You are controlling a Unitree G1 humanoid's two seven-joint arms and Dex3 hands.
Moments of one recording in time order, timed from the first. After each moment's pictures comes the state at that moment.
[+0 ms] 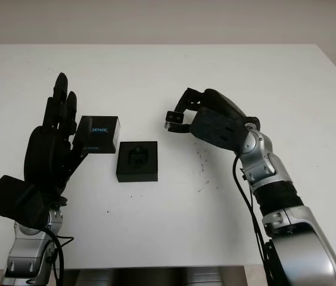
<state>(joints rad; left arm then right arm) -0.06 0.09 0.07 -0.18 0.05 -0.13 0.02 -0.72 -0.43 0.18 0.50 -0.36 -0.08 0.23</state>
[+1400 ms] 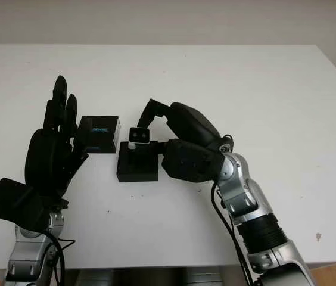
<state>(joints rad) -0.04 0.08 0.06 -0.20 0.04 -0.13 0.02 -0.50 -0.32 0.25 0.13 -0.42 -0.03 0.23</state>
